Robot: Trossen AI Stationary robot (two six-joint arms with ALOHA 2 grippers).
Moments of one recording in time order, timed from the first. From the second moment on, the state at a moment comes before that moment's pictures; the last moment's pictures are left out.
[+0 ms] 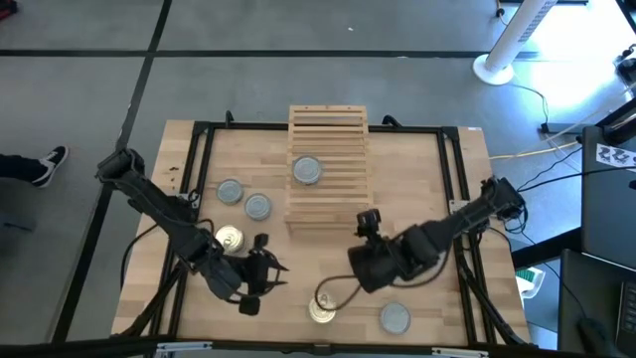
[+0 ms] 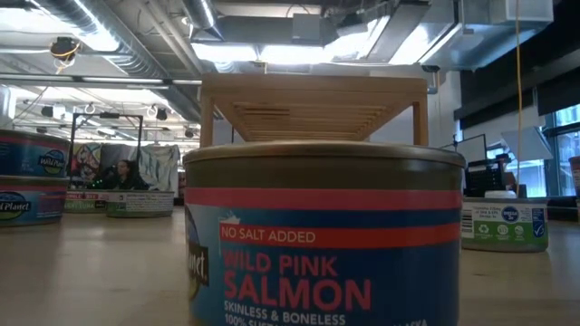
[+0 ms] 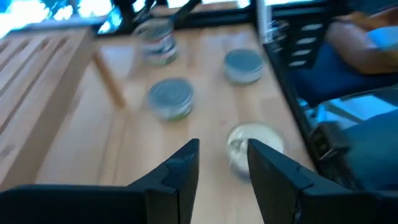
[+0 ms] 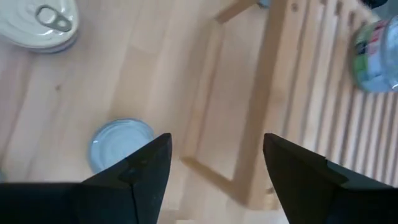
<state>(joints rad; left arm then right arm) -0.71 1.43 1.00 -0.17 -0.58 -0.32 0.54 1.80 1.81 -1.30 0.49 0.14</state>
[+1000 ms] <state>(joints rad) -0.71 1.87 1.04 0.32 -0.31 0.04 0.70 1.80 1.41 -0.58 0.29 0.26</state>
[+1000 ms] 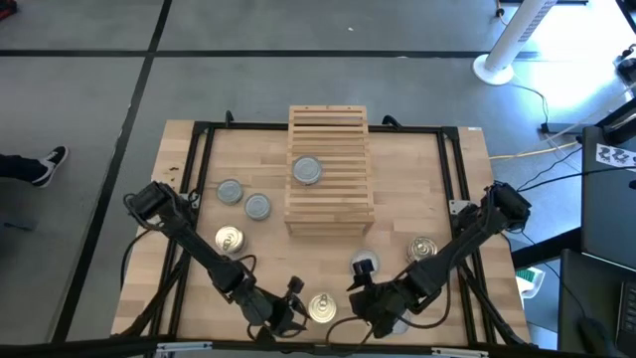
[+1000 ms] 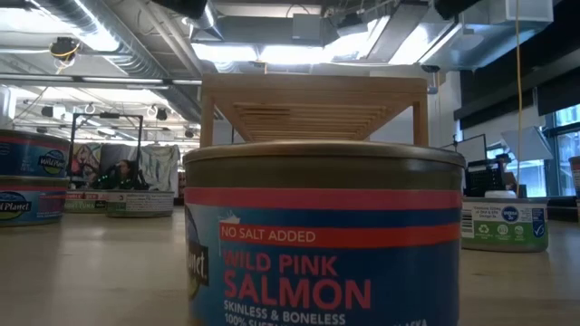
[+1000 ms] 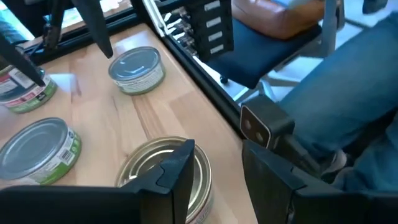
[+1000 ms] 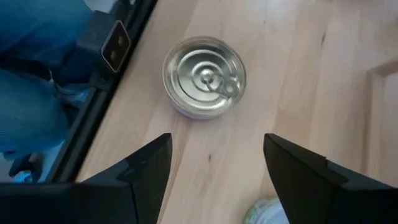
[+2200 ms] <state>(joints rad) -0.69 2.01 1.04 0.32 -0.37 0.13 0.71 1.98 1.31 -0.34 0.38 0.02</state>
